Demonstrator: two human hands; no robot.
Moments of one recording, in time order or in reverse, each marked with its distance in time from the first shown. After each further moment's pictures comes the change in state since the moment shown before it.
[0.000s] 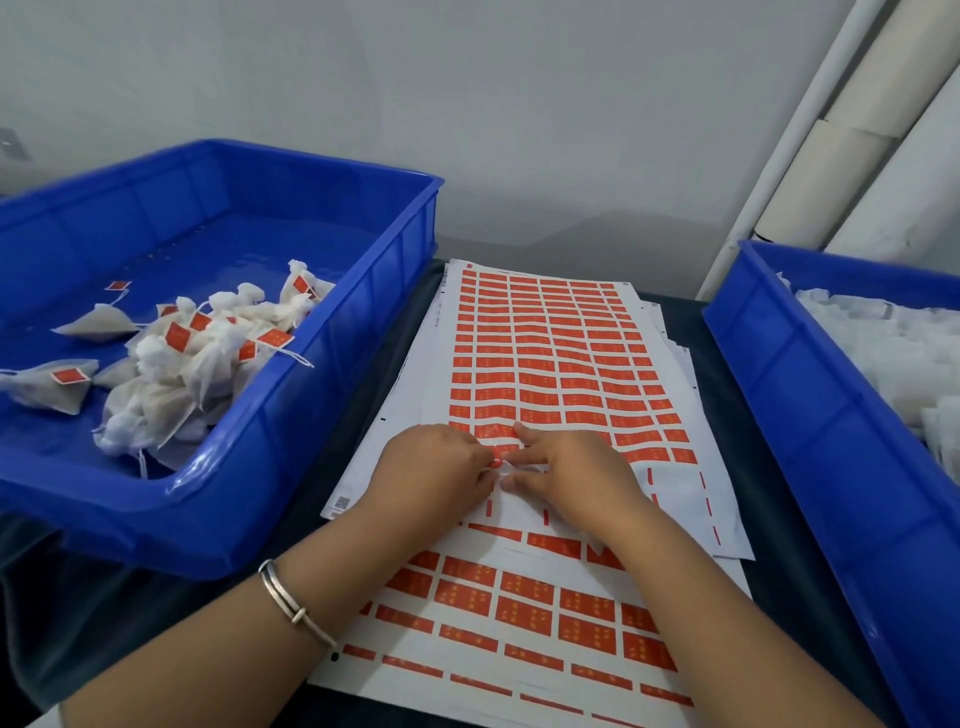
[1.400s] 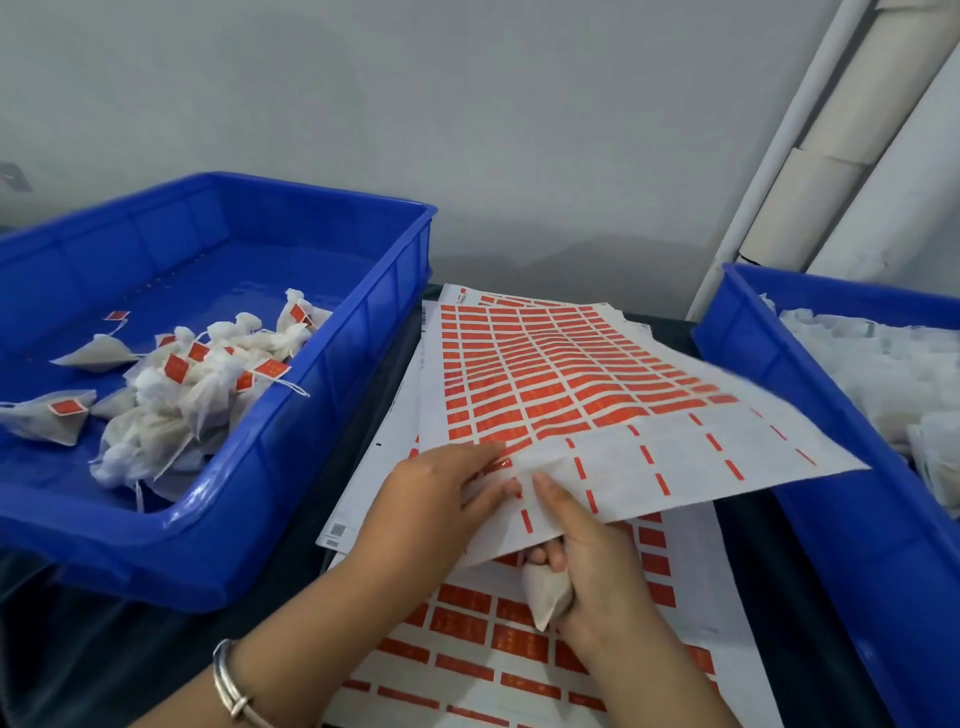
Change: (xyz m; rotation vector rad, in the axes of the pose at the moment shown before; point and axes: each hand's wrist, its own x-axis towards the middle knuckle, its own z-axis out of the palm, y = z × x) left_hand -0.024 0.021 -0.030 -0.479 0.158 -0.207; right_hand -0.069 -0.039 0.006 1.886 0.235 0.391
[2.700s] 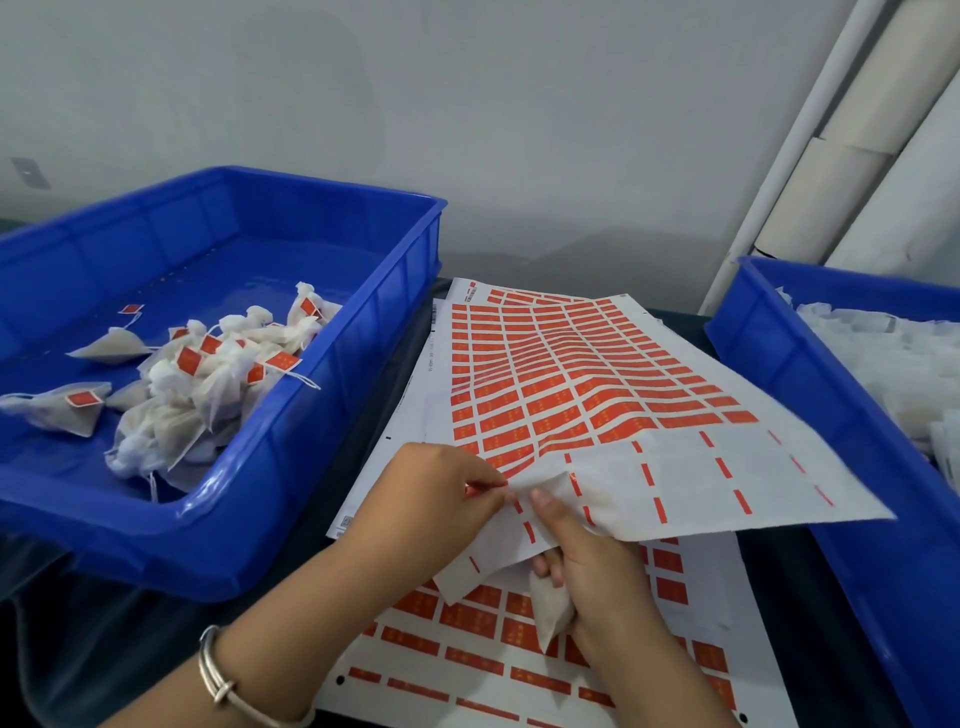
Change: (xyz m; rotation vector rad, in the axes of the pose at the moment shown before) left_hand 0.003 0.000 -0.014 0.059 -0.185 -0.031; right_hand 0.005 0.011 -0.013 -0.409 0.056 -0.050
